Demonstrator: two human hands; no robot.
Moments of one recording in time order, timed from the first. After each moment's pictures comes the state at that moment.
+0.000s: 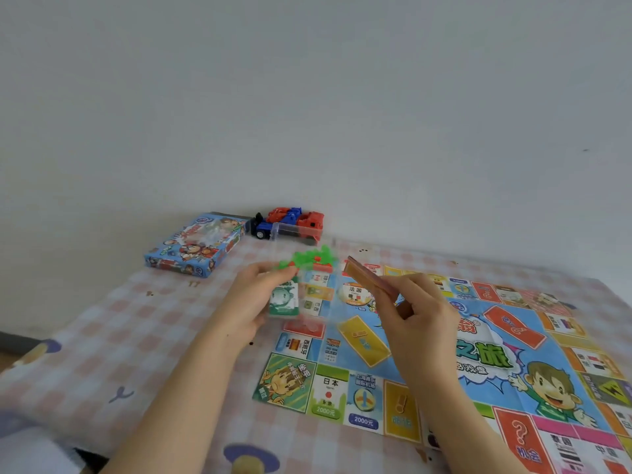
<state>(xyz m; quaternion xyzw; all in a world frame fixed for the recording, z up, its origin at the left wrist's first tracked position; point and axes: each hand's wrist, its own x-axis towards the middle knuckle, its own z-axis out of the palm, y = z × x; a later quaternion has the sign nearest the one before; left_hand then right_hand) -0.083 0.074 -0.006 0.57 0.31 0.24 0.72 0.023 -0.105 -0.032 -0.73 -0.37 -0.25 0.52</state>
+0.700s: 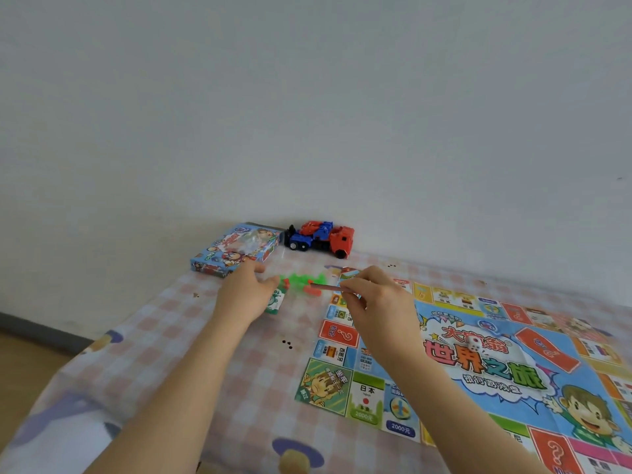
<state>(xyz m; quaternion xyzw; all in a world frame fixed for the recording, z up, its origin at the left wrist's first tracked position) -0.117 0.135 -0.015 0.80 0.44 0.26 0.31 0.000 -0.037 -0.015 -0.73 -0.51 -0.25 0.38</state>
